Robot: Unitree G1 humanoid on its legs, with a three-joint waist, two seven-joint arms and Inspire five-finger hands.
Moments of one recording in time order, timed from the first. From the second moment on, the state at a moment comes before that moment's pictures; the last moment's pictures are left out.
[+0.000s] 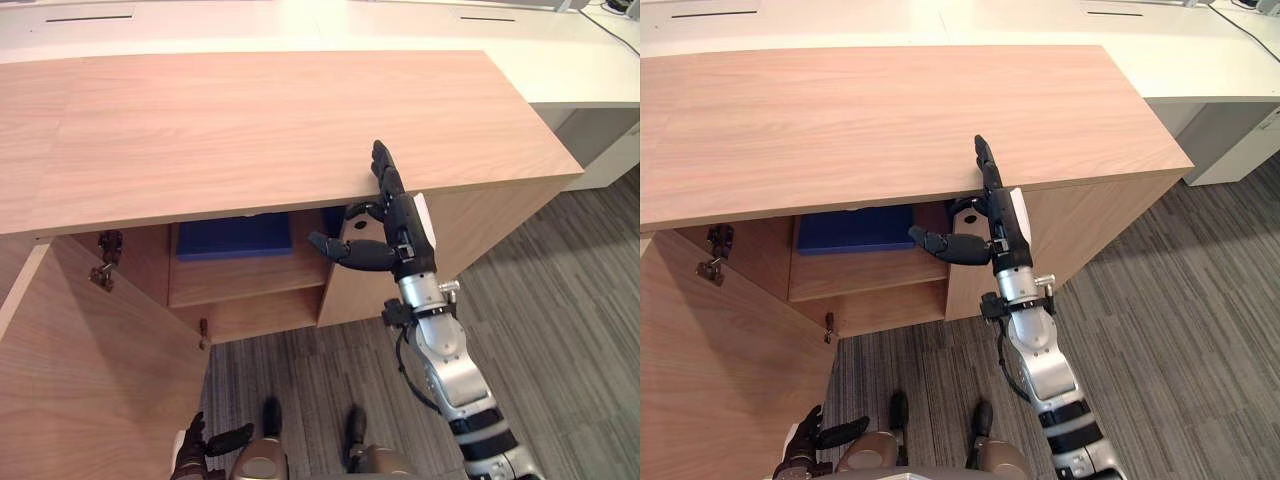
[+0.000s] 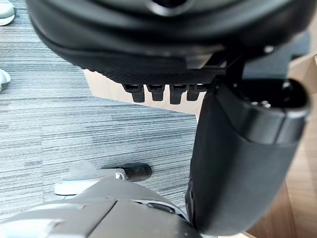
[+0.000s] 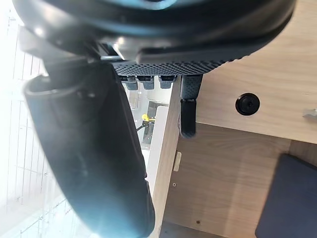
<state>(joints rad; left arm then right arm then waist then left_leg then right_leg) 0.14 0.14 0.19 0.98 0.08 -0.13 0.13 -0.03 -0.12 0.23 -0.16 -0.03 -0.25 -0.13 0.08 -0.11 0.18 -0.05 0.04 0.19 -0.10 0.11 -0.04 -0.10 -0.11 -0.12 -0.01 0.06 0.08</state>
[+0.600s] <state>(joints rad) 0.17 0.14 0.15 1.02 0.10 -0.14 0.12 0.26 -0.03 -0.14 0.43 0.02 -0.23 -0.21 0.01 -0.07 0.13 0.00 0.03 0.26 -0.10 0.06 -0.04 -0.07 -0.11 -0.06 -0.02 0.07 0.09</state>
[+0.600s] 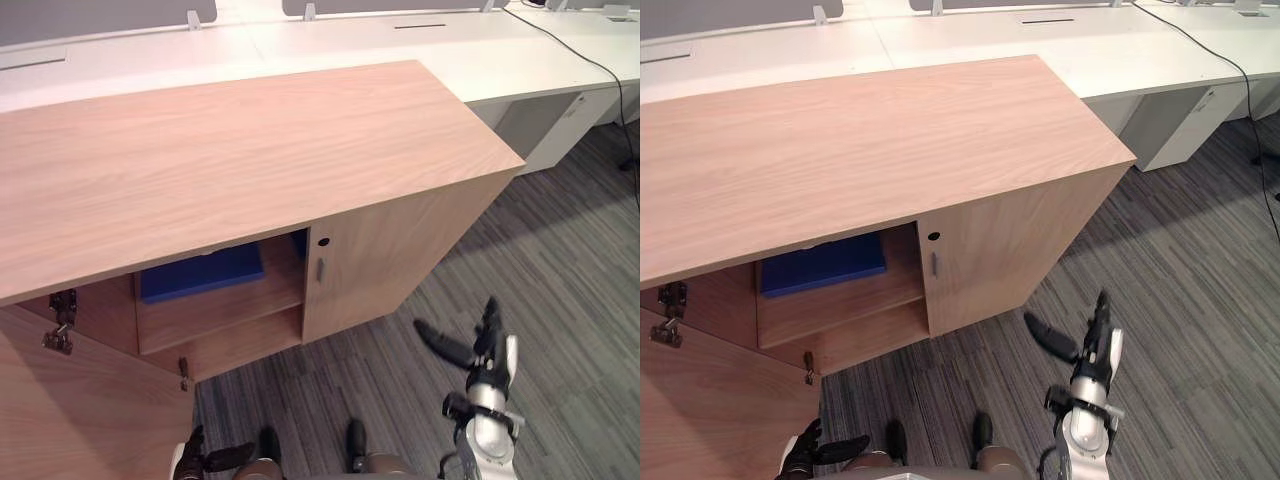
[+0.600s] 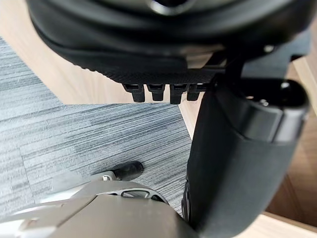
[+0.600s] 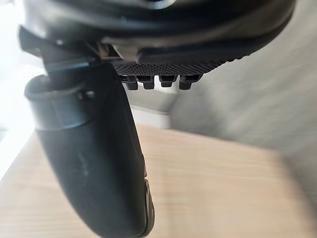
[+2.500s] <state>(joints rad) 0.20 0.19 0.28 0.24 -0.05 -0.21 0.24 0.17 -0.05 -0.08 0.85 -0.05 -0.13 -0.13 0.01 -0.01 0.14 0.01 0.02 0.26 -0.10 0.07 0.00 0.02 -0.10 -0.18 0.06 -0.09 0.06</state>
